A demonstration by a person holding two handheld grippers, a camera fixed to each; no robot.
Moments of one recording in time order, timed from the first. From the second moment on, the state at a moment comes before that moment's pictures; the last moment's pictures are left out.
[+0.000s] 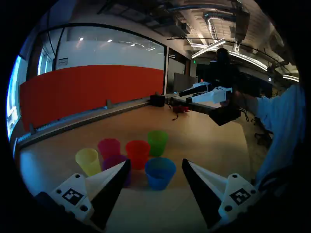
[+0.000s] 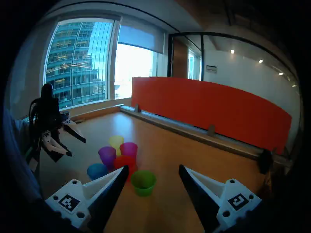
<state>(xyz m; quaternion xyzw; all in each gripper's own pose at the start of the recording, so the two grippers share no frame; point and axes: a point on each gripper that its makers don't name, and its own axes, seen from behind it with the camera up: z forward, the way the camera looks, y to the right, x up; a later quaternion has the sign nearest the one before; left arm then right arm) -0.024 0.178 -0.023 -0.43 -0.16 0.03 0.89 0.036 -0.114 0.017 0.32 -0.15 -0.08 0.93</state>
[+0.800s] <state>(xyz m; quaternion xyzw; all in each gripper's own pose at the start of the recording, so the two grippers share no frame) -0.103 0.210 -0.019 -0.42 -0.22 0.07 0.88 -0.021 -0.134 0.026 0.35 -0.20 -0.12 0.91</state>
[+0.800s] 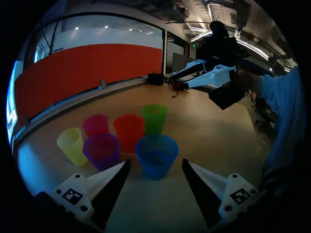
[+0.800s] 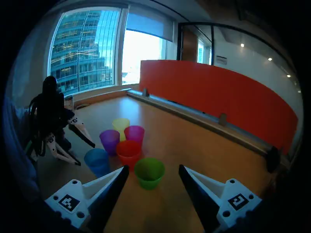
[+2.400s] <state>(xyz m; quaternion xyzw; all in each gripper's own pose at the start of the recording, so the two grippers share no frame) -0.125 0.243 -0.002 -0.44 -0.26 0.13 0.85 -0.052 -0.139 0.044 0.36 -0.22 -0.11 0.90</state>
